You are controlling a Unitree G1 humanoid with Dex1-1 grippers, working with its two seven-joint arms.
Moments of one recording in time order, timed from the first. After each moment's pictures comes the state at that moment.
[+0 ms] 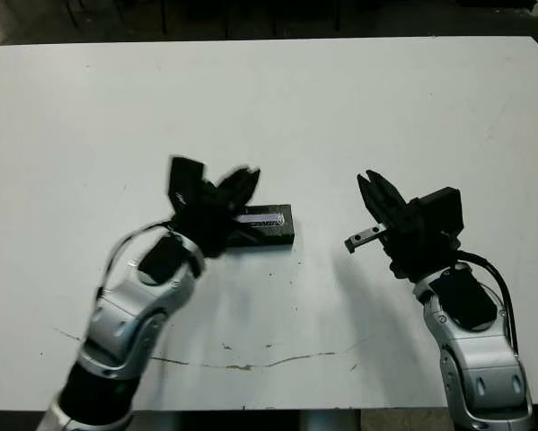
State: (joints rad) left arm -0.26 -0.03 -0.36 -0.26 -0.12 0.63 -0.01; right arm -0.01 -0.41 -0.07 -0.45 0.21 0.30 0.31
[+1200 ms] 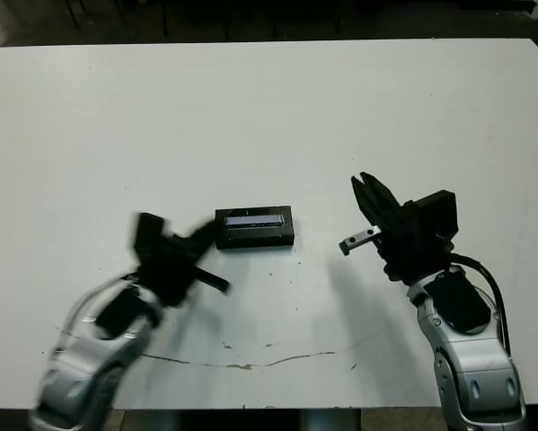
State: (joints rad) left arm 0.02 0.21 -0.10 -0.55 -0.15 0.34 -0.22; right arm 0.00 -0.37 -0.05 -0.47 0.21 0.30 0.30
